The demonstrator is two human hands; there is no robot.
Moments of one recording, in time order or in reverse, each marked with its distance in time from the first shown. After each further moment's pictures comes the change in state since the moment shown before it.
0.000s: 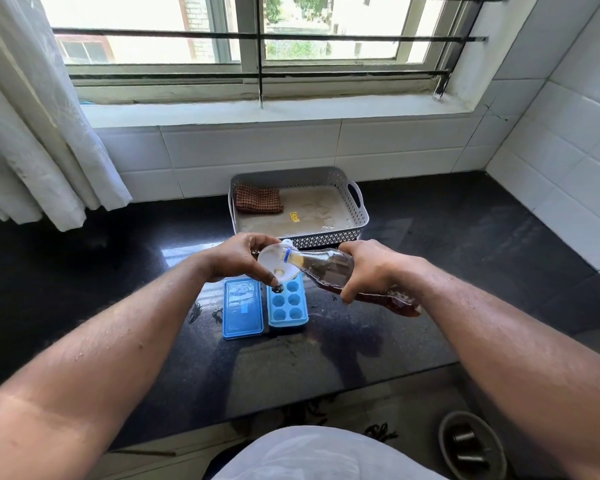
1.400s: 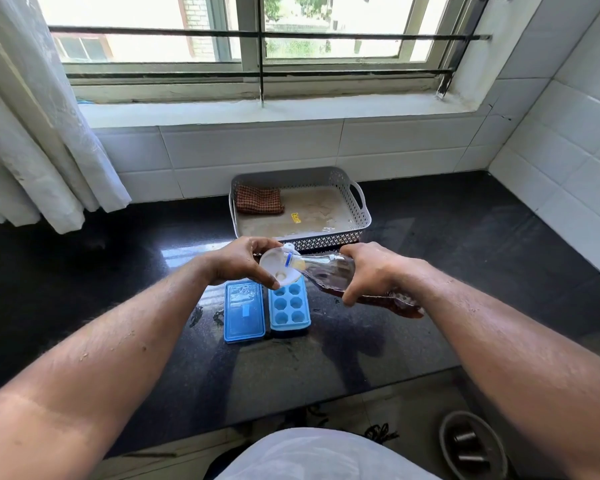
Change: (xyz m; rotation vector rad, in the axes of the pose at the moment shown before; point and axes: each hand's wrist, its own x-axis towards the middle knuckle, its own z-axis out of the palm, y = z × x) left_hand 0.008 -0.007 -0.002 0.022 0.002 -0.012; right_hand 0.009 0.000 0.002 -0.024 -0.013 0.016
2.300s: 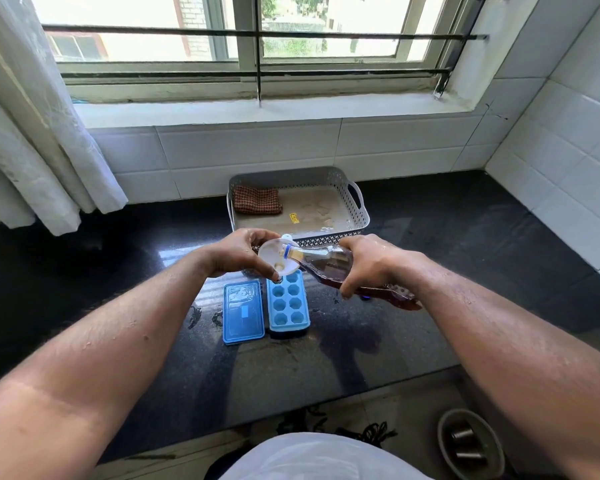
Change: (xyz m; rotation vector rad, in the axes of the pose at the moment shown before) left_hand 0.004 0.015 -0.009 0.019 0.024 -0.019; right_hand 0.000 -0.008 -0.014 0.155 -0.047 0.057
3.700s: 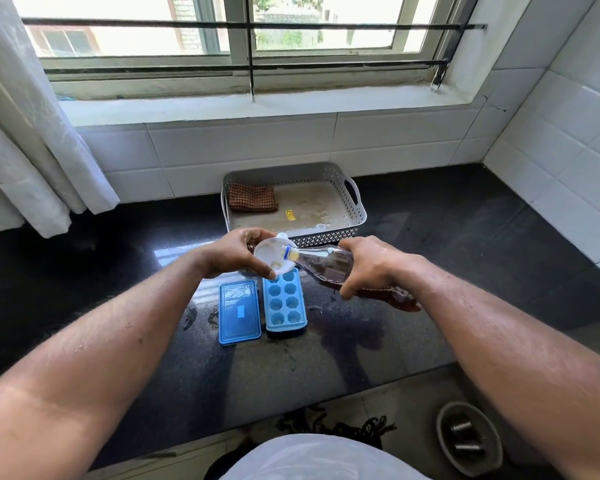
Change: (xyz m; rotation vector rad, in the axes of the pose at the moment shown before) left_hand 0.010 -0.009 0.001 -0.054 0.007 -0.017; right_hand 0.006 0.014 0.008 -0.118 0.085 -0.021
